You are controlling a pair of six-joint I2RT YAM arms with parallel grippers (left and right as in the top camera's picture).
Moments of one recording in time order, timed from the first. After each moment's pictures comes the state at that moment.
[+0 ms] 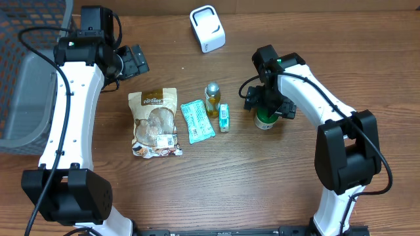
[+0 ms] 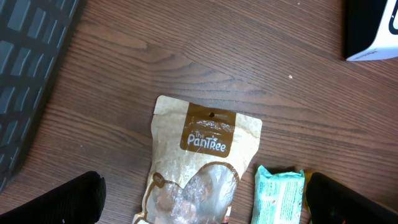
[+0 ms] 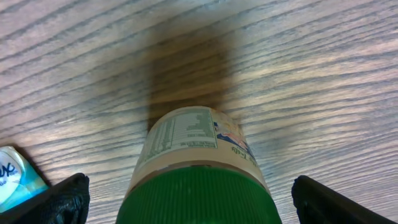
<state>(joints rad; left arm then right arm) -0.01 1.78 1.76 -1.13 -0.01 -0.41 0.32 2.02 1.55 -1.11 0.06 0.58</state>
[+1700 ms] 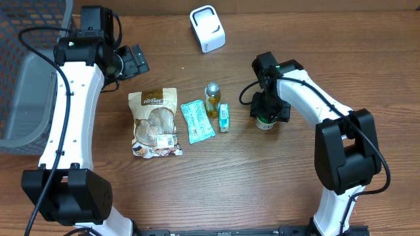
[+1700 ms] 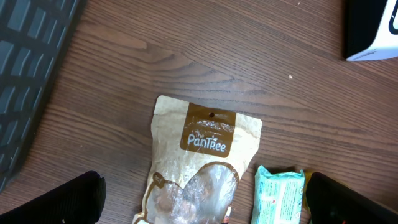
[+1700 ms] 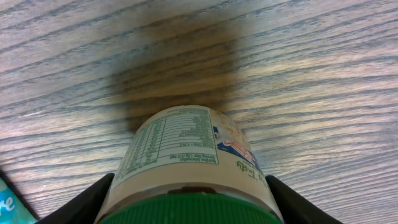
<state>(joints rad) -0.01 1.78 1.76 -1.13 -0.01 -0.41 0.32 2.02 1.47 -1.05 0.06 0.52</state>
